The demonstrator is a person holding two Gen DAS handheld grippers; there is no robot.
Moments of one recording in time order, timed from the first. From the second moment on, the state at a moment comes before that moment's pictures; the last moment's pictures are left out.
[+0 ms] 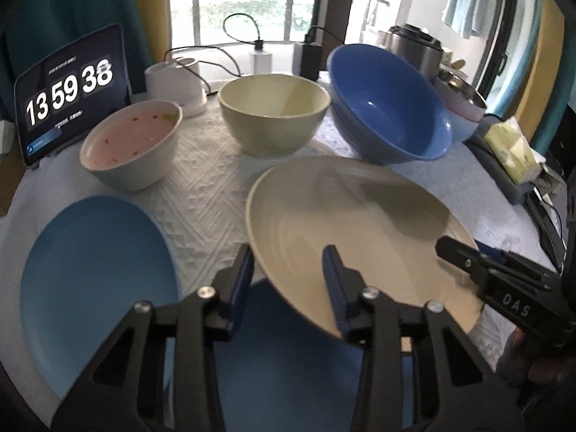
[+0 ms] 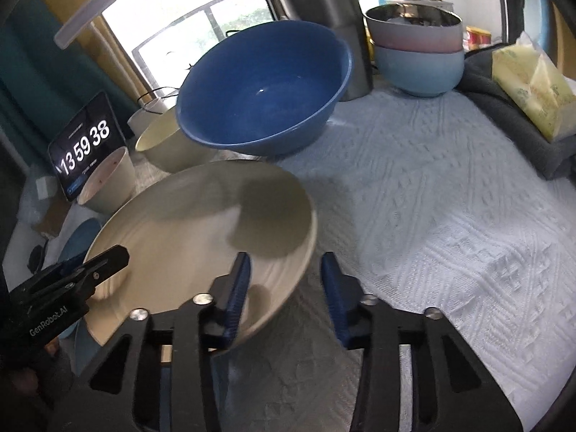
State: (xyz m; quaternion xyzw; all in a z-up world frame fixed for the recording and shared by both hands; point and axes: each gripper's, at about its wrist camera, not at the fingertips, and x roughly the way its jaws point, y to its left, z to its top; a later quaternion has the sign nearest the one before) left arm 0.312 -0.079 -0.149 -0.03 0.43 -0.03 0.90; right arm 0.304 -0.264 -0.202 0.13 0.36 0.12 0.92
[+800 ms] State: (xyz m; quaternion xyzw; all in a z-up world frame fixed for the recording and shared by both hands) left arm 0.261 -0.072 -0.134 -0.04 0.41 -0.04 0.91; right arm 0.256 -0.258 -0.184 0.12 0.33 0.11 0.93
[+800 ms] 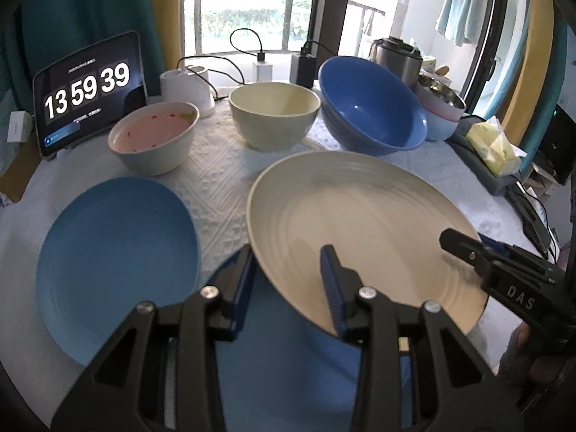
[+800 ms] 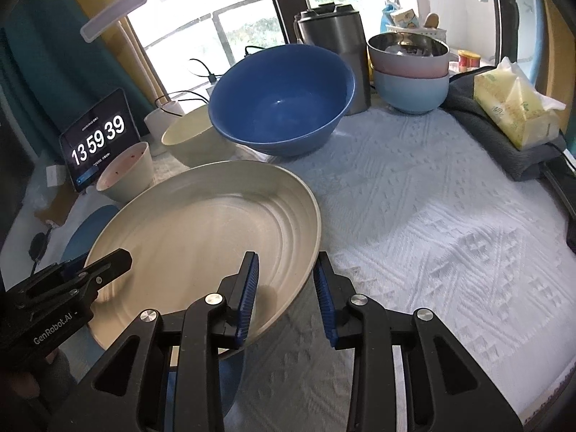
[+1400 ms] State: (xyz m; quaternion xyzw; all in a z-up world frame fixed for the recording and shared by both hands) left arm 0.208 -0.054 -0.139 -0.06 0.40 -0.04 0.91; right arm 0.206 -0.239 -0.188 0.10 0.33 0.11 0.93
